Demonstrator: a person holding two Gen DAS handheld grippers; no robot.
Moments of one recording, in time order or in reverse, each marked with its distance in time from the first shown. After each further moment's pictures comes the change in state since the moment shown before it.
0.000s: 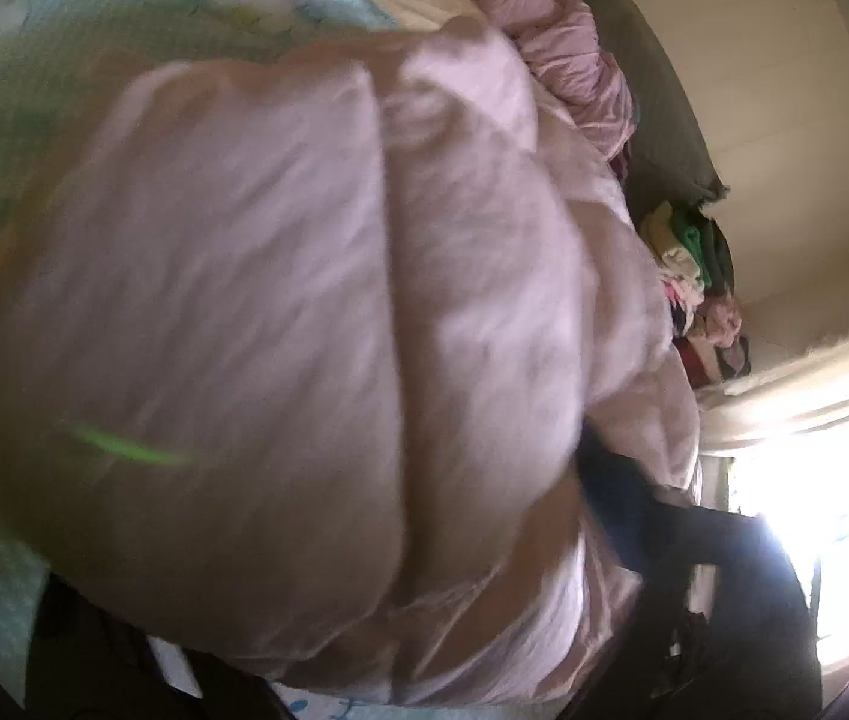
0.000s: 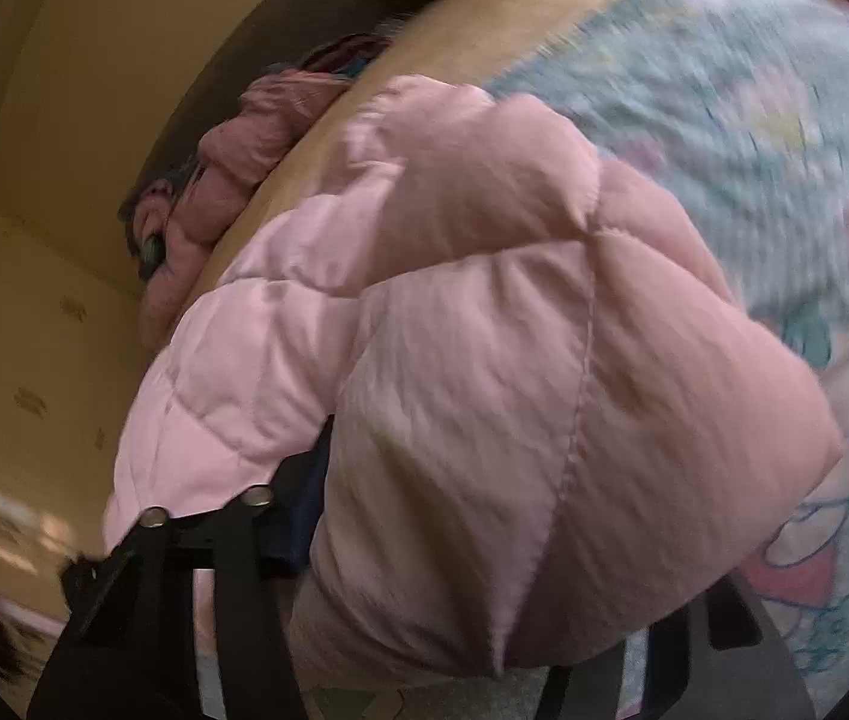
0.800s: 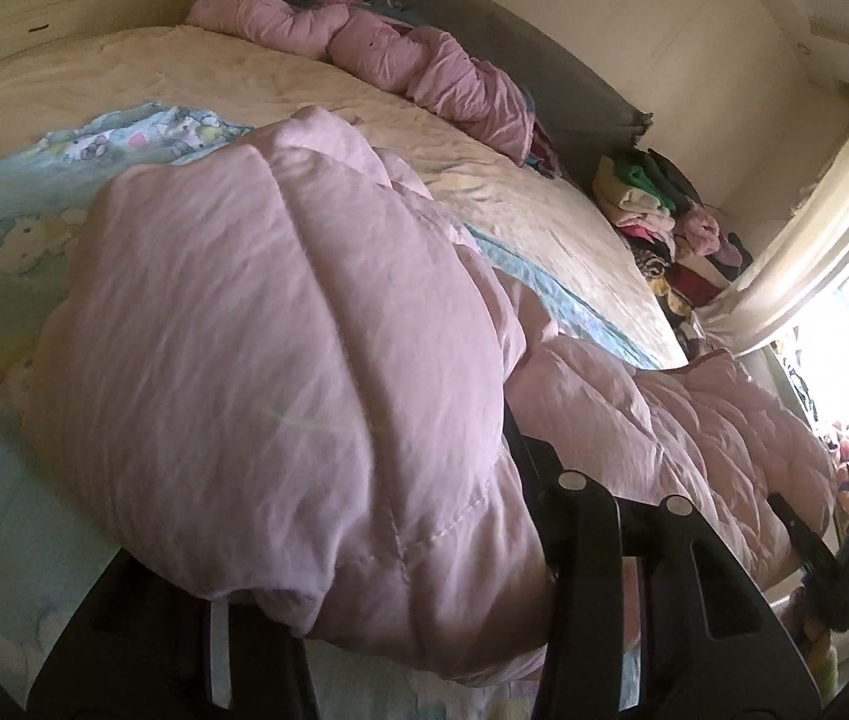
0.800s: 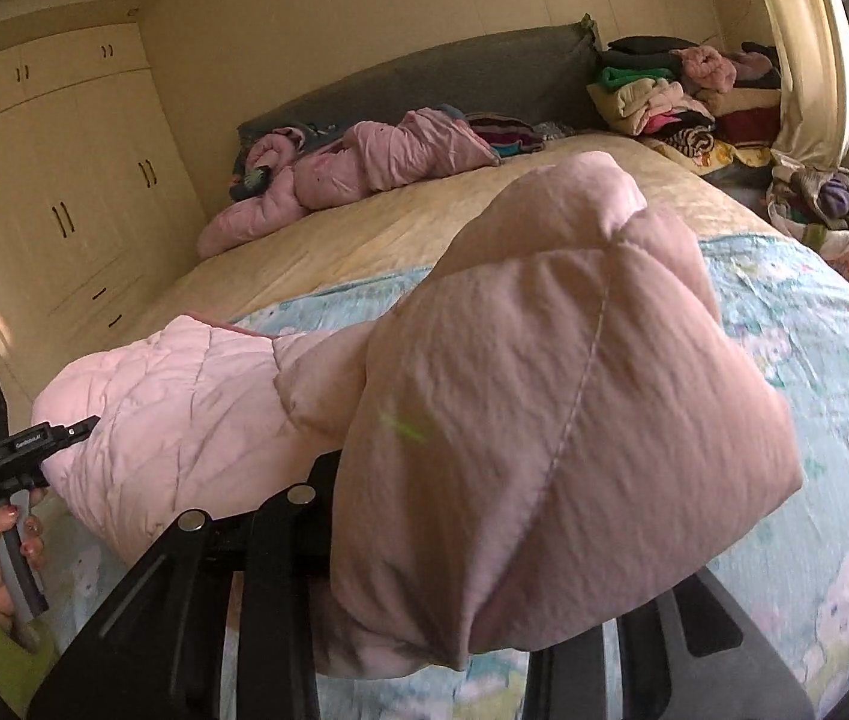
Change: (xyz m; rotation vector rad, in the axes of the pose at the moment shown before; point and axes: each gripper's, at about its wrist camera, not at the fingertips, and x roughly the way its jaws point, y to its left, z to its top) left arm -0.126 -0.038 -0.057 0.371 -0.133 0.055; right arm -0.139 0.073 -0.083 -0.463 -0.147 -0.001
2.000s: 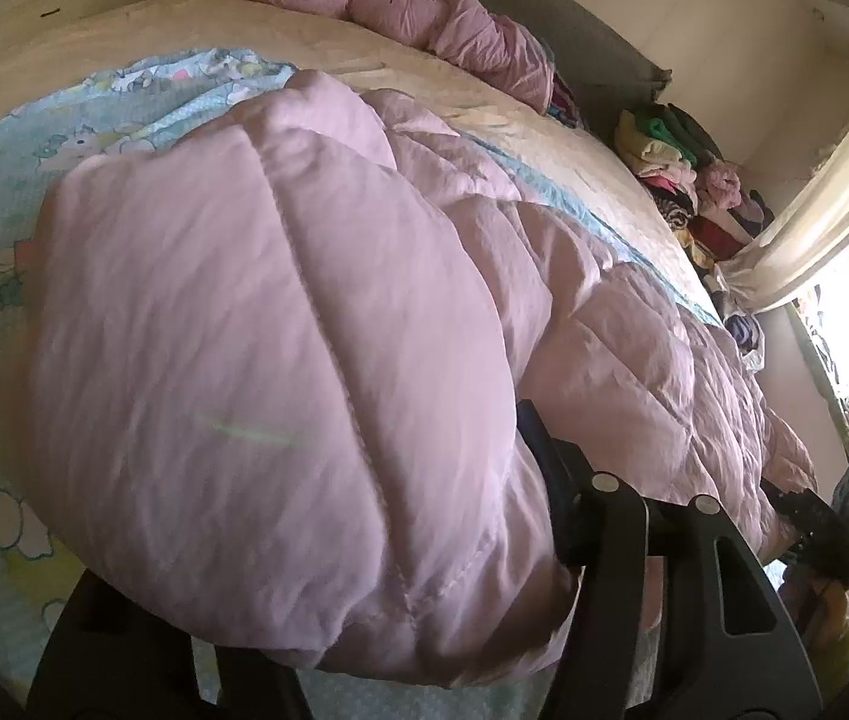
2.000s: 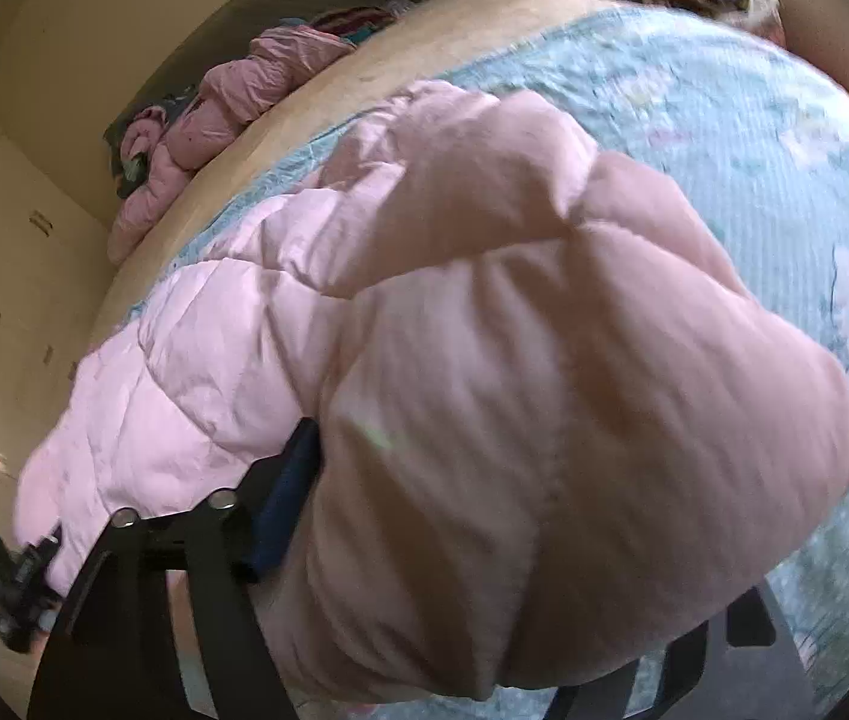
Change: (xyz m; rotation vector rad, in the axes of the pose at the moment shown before) left arm -0.012 0.019 -0.058 0.014 0.105 0.067; right arm 0.025 -0.039 -0.066 0.434 0.273 -0.104
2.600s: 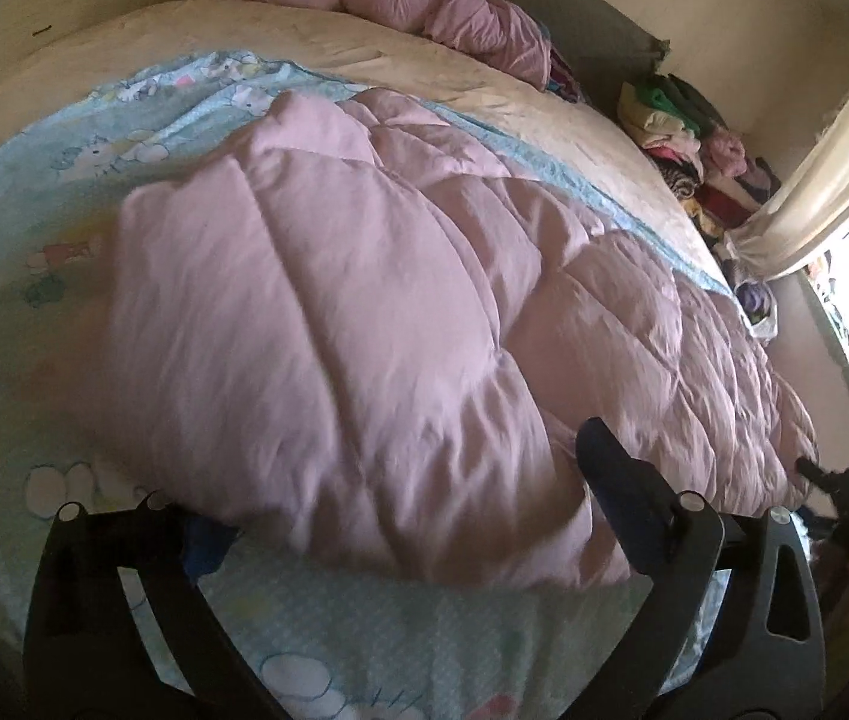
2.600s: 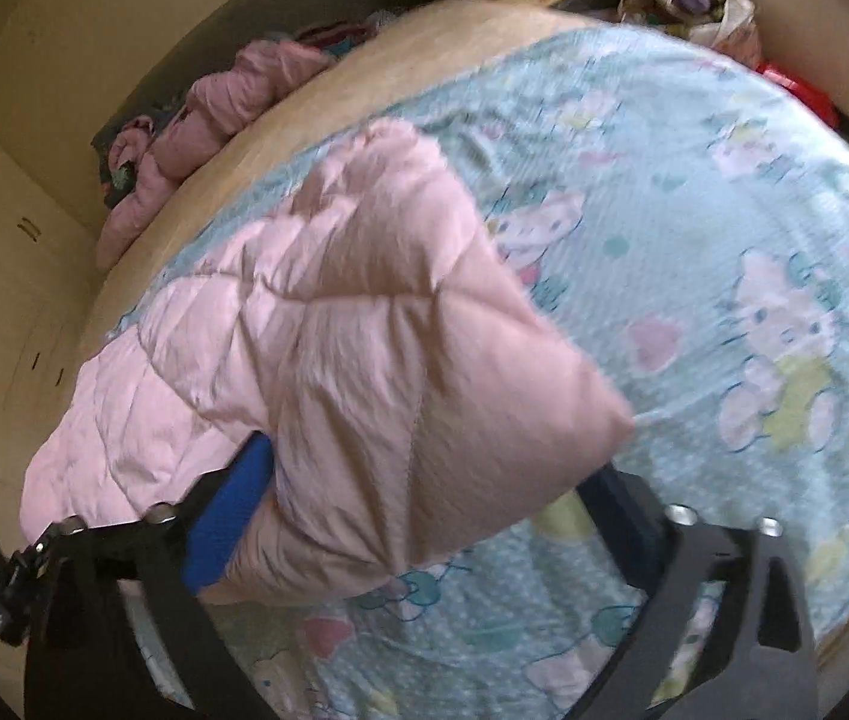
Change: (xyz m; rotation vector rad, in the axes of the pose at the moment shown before) left arm -0.024 -0.006 -0.008 0.063 0.047 0.057; right arm -0.060 -0.017 -0.009 -0.054 -0.087 -0.092
